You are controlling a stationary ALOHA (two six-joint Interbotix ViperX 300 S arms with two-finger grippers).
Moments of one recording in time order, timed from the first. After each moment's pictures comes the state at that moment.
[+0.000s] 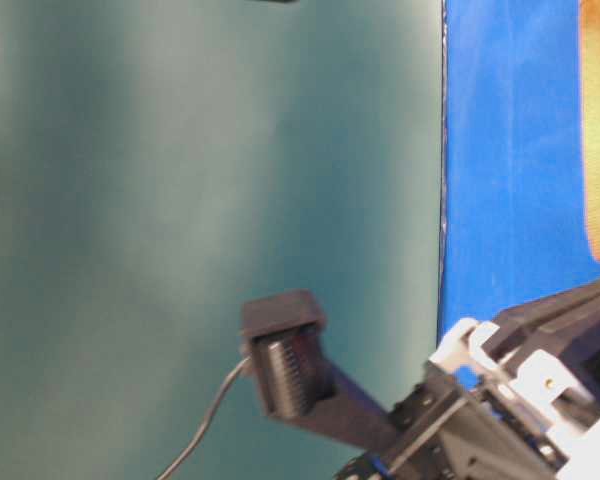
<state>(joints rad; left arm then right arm) -0.11 0.23 0.65 -0.03 -0.15 0.05 0.10 -0.12 0.99 -0.01 0.00 0.40</state>
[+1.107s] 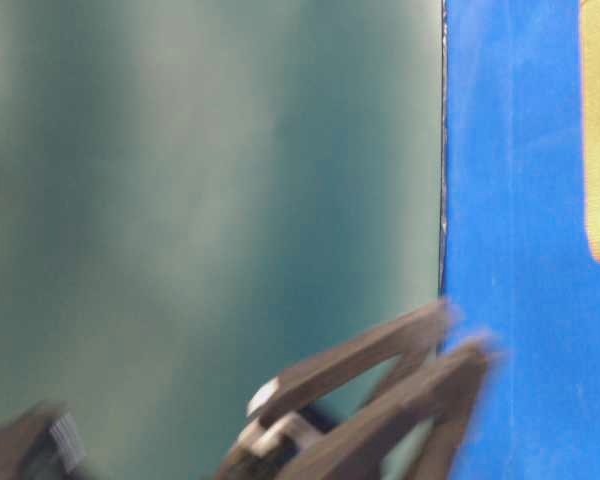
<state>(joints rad) -0.16 -0.15 0.76 -0.03 -0.06 0.07 0.20 -0.36 0.92 -0.06 0.15 0.40</state>
